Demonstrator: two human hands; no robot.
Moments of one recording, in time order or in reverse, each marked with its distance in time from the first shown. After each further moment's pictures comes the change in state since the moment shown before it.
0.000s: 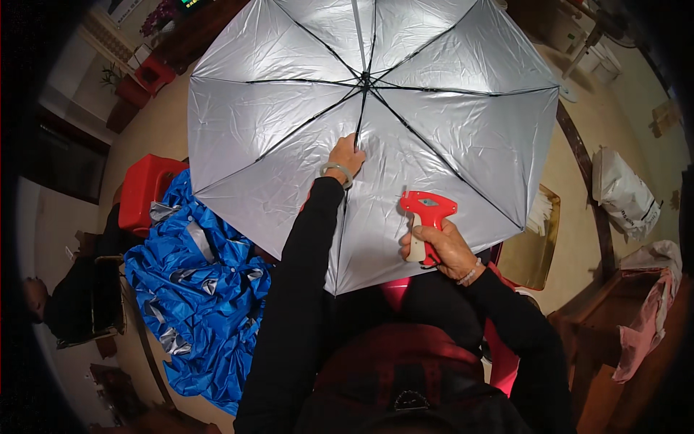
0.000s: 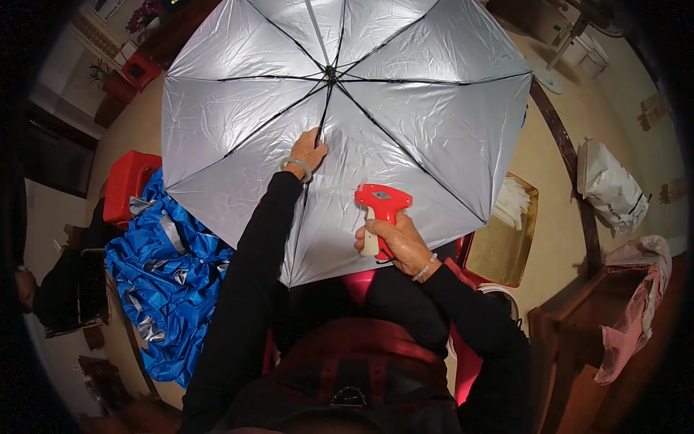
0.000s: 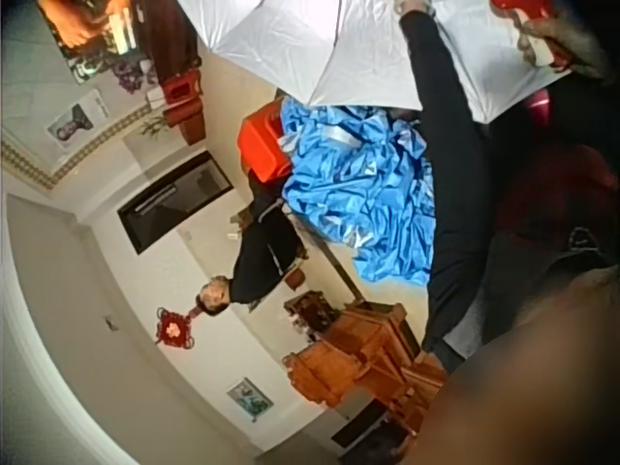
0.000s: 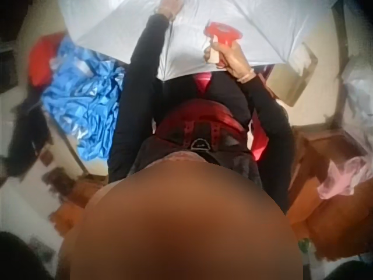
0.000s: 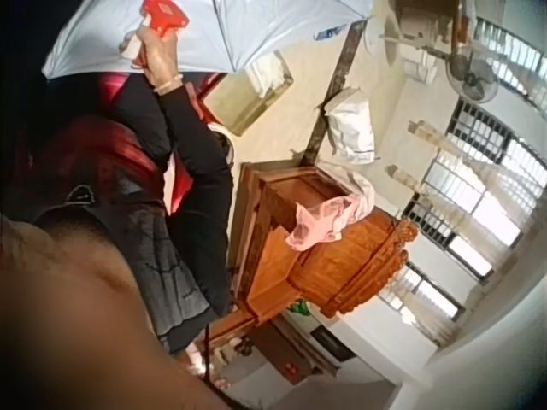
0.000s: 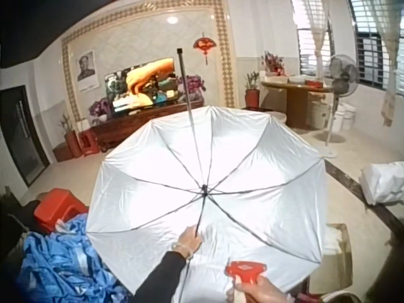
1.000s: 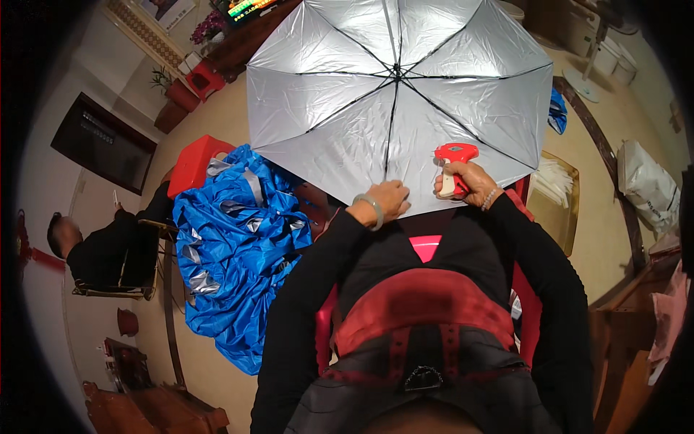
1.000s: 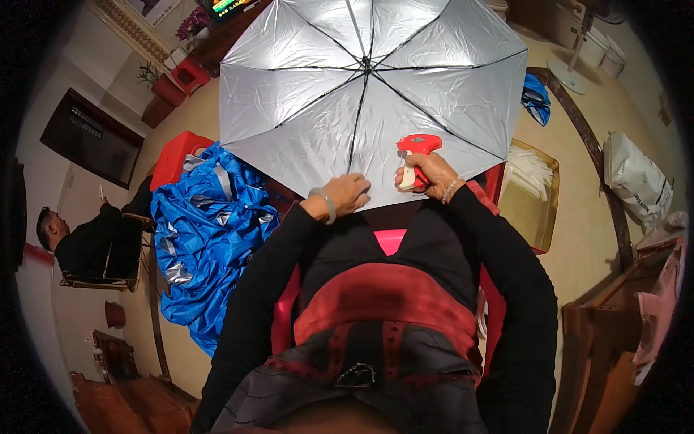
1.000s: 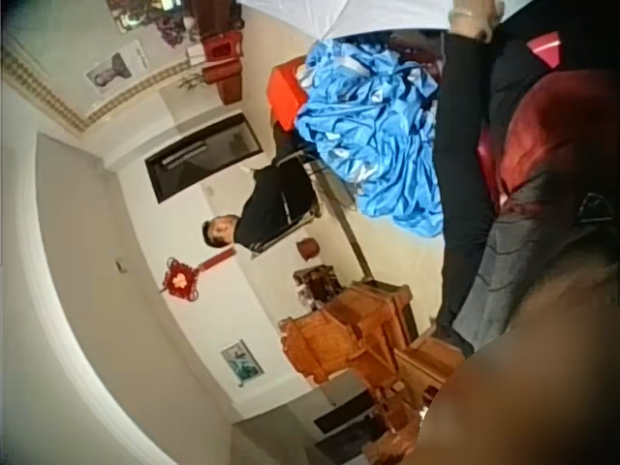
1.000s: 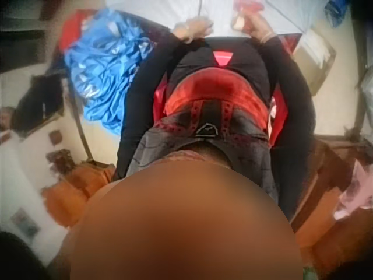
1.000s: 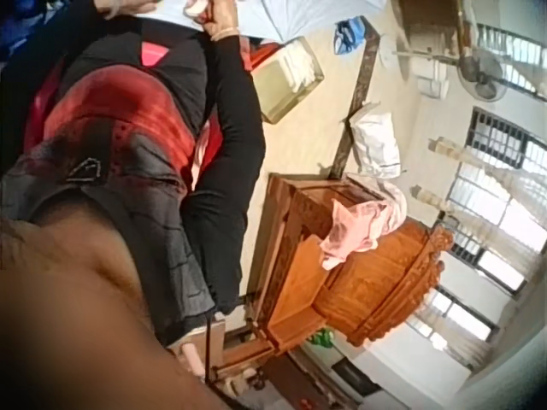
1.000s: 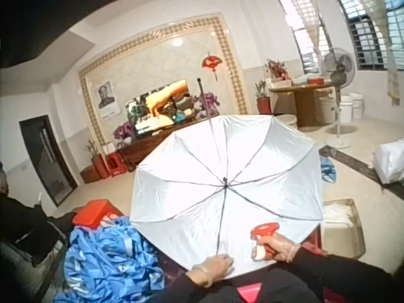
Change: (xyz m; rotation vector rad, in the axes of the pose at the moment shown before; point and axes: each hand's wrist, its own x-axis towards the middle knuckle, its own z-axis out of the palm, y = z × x) left_hand -0.199 0.070 -0.048 0.392 -0.401 0.437; right_hand 0.016 0.008 -0.027 0.058 -0.078 -0.008
